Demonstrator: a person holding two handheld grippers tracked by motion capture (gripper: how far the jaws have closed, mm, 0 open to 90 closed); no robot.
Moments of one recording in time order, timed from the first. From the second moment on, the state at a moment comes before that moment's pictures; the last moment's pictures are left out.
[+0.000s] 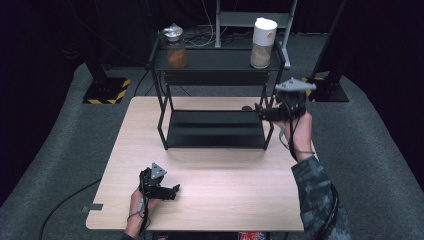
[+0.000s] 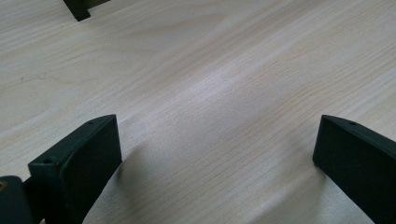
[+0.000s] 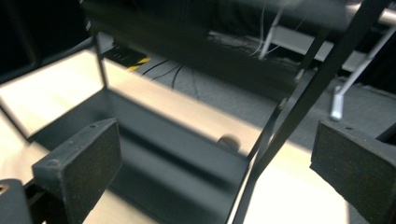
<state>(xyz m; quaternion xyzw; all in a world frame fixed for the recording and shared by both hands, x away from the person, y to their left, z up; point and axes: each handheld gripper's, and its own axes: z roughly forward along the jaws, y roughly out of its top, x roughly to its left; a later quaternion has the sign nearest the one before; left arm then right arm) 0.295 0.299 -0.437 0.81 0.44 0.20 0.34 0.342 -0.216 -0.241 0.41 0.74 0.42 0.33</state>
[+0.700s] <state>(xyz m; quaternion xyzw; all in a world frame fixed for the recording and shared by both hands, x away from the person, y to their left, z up) 0.294 0.298 -0.437 0.81 0.43 0.21 0.34 0.255 -0.212 -0.440 0.44 0.78 0.38 0.23</state>
